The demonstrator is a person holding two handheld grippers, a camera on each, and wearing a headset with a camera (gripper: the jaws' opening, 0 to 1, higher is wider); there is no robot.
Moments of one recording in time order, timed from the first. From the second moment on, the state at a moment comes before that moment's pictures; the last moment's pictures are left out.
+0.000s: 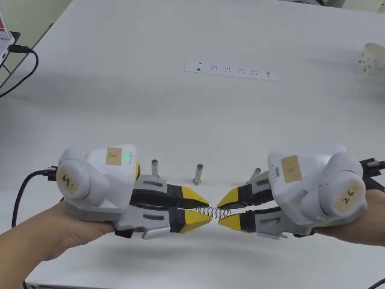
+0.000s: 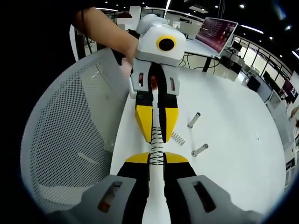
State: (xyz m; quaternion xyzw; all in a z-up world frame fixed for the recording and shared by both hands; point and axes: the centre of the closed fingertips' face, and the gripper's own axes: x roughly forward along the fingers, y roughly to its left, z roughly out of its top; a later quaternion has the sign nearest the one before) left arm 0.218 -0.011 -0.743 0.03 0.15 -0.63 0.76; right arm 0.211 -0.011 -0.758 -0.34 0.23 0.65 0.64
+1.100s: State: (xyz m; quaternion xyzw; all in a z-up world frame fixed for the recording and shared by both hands) left arm 0.211 -0.014 -0.739 0.02 0.17 -0.63 0.76; right arm 0.208 -0.011 -0.757 -0.31 0.24 0.65 0.65
